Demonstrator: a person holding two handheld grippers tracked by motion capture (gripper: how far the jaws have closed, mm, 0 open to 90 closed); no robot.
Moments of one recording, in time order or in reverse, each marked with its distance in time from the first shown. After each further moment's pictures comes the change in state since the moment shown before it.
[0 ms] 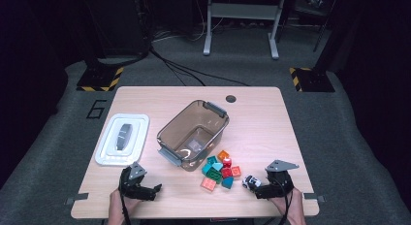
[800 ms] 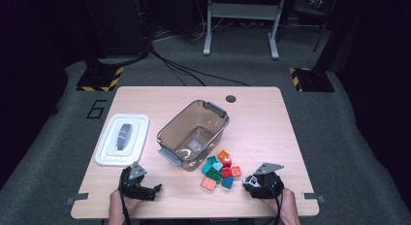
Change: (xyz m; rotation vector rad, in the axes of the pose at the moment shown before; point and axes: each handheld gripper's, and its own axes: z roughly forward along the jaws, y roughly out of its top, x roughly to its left) left arm 0.000 0.000 0.000 0.001 0.000 0.000; right arm 0.011 -0.004 0.028 0.105 0.016 -0.076
